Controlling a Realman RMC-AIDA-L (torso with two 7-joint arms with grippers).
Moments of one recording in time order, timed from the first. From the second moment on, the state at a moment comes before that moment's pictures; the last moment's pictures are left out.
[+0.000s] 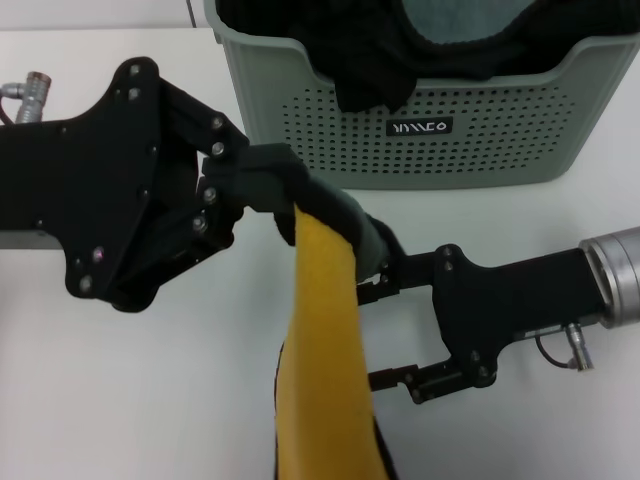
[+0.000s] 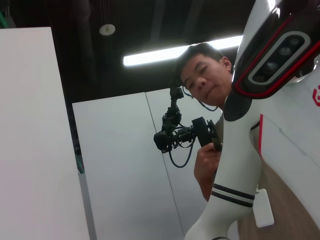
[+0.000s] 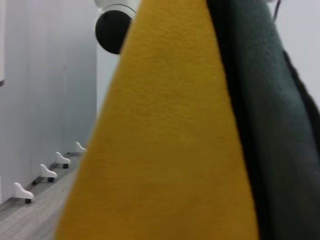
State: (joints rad) left arm -0.41 -1.97 1.28 0.89 1.05 2.04 -1.15; right arm 0.63 1.98 -1.52 -0.53 1.78 1.64 -2.24
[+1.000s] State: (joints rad) left arm -0.41 -1.97 1.30 0.90 1.05 2.04 -1.15; right arm 0.64 1.97 -1.49 -0.54 1.73 1.66 -2.27
